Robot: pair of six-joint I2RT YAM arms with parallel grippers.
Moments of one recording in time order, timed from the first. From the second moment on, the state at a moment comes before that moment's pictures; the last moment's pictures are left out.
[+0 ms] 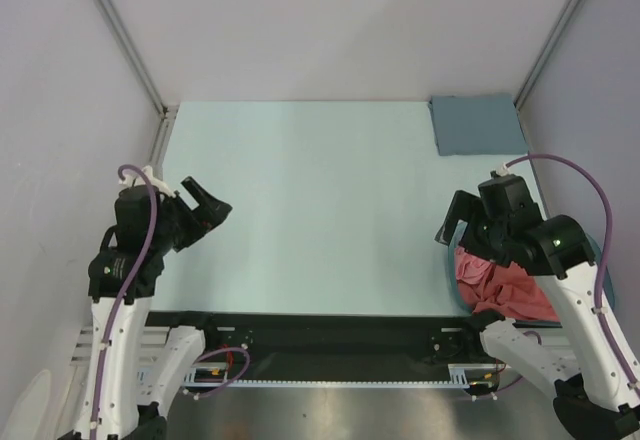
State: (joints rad) left arm -0.05 0.67 1.07 -0.98 0.08 -0.67; right arm 0.40 0.87 1.24 -1.33 0.13 0.70
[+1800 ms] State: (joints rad) left arm -0.78 0.77 0.98 -0.84 0.03 -0.19; right arm -0.46 1.43 1.11 -1.00 0.18 0.43
